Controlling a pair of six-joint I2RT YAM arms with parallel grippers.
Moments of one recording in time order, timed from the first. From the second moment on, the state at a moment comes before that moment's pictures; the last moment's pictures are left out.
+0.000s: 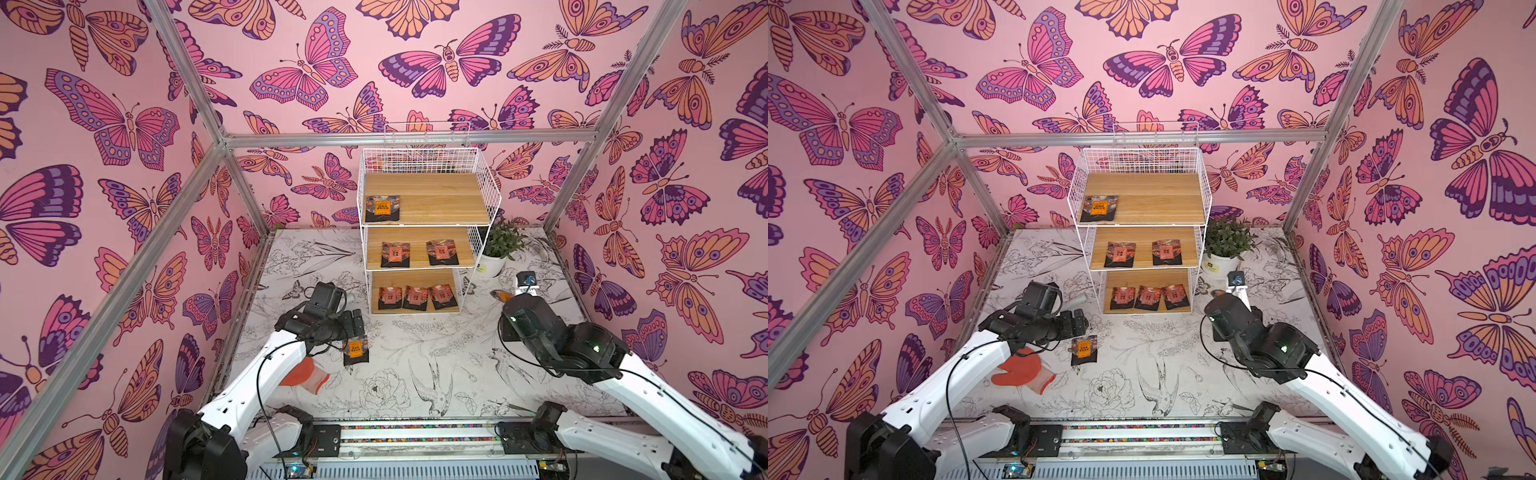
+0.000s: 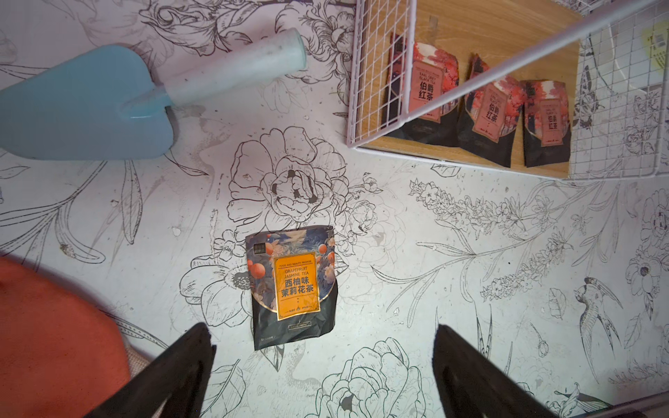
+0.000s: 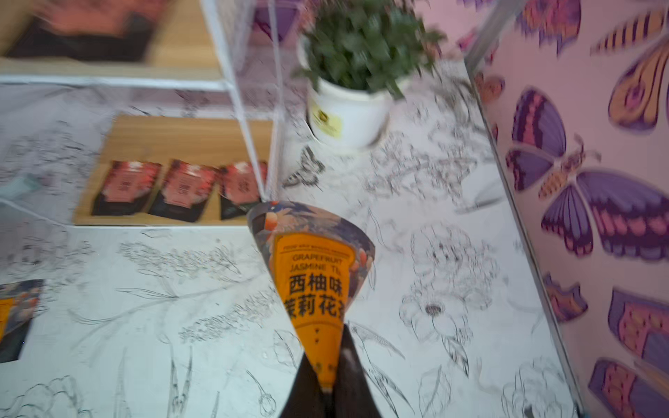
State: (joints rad) left arm -0.37 1.11 0.84 -0.77 0.06 -0.54; right arm 0.75 0.86 1.00 -1.06 0.55 0.56
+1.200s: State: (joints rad) left arm -0.37 1.12 0.82 -0.76 0.06 -0.55; right arm 0.37 1.34 0.78 -0.83 0.08 0.42
